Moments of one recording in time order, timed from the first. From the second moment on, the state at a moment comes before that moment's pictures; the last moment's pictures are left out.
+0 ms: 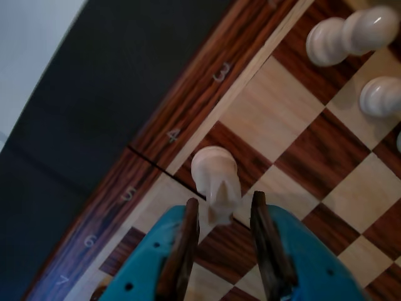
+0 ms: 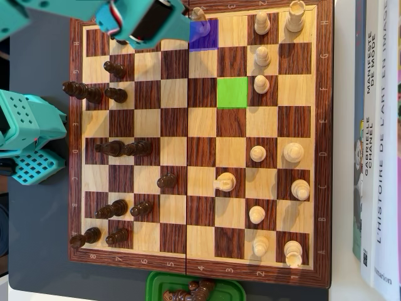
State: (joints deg) arm -31.2 91.7 104.1 56.2 82.9
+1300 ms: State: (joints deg) arm -31.2 86.0 99.4 56.2 82.9
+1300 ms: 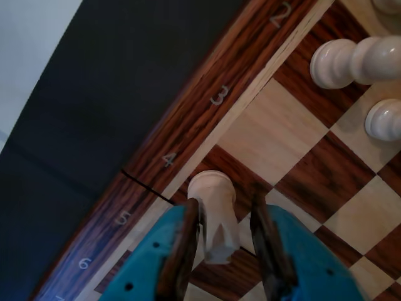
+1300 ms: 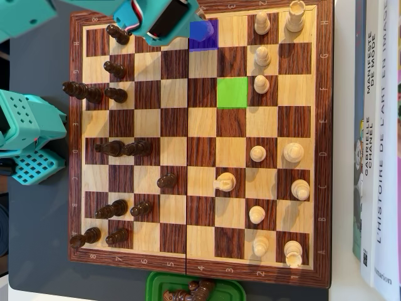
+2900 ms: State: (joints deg) arm -30.8 86.0 99.0 56.2 82.9
